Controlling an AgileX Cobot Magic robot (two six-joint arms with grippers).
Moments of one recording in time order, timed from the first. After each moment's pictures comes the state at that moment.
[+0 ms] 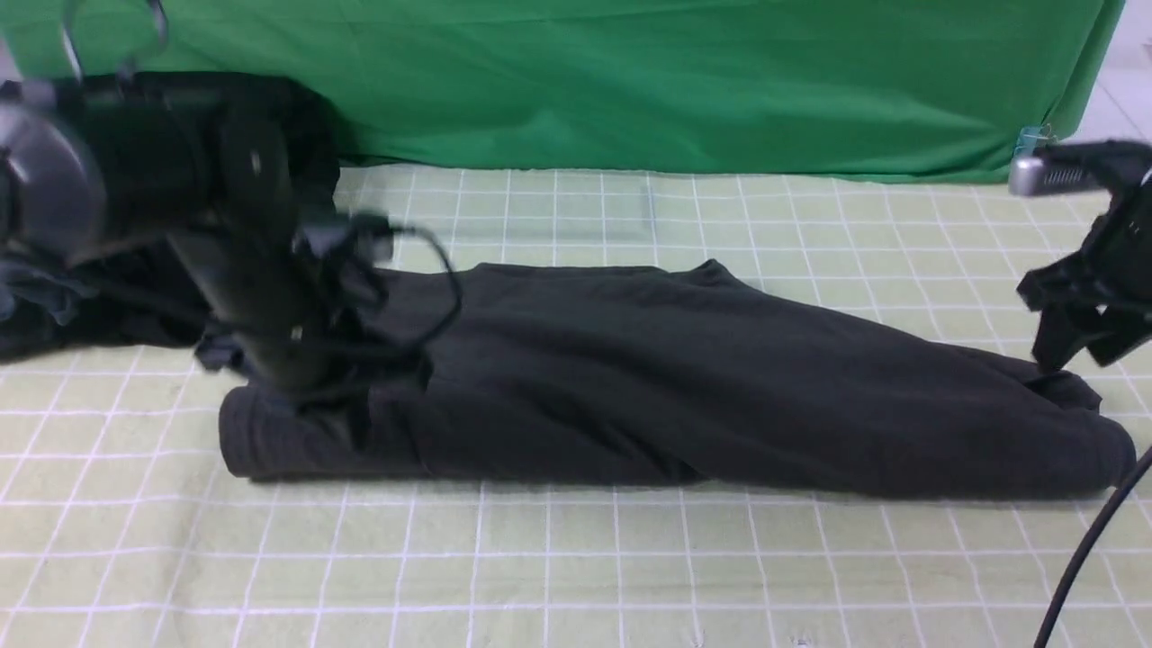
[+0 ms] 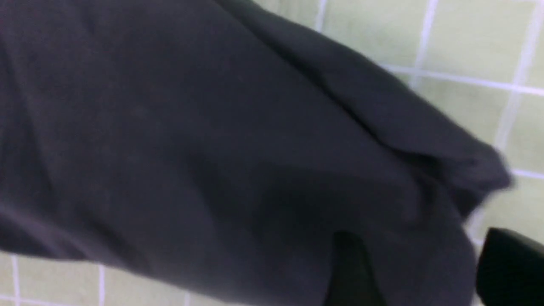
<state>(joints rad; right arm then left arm) -0.04 1.99 -1.59 0.09 1.14 -0.21 -0.24 1.83 -1.22 -0.04 0.89 -0.05</state>
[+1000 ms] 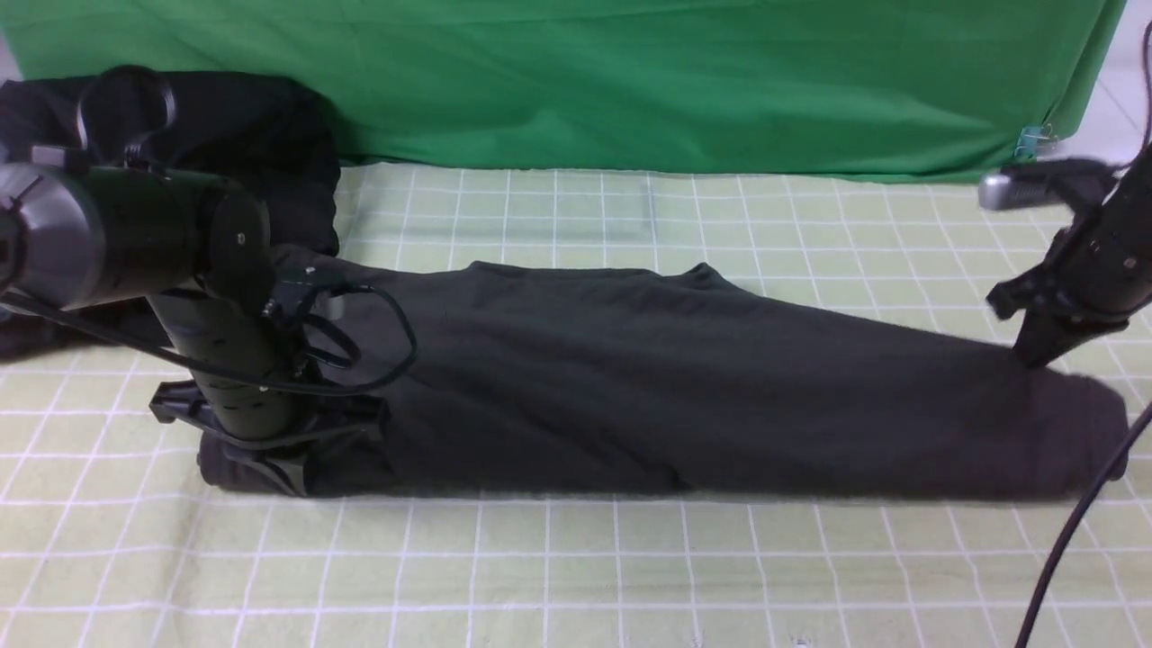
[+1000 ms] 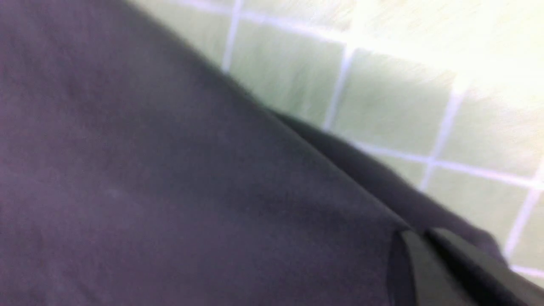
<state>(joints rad) -0.06 2.01 -1.59 0.11 1.00 -0.28 -0.20 1.85 -1.17 0.03 0.84 -0.13</state>
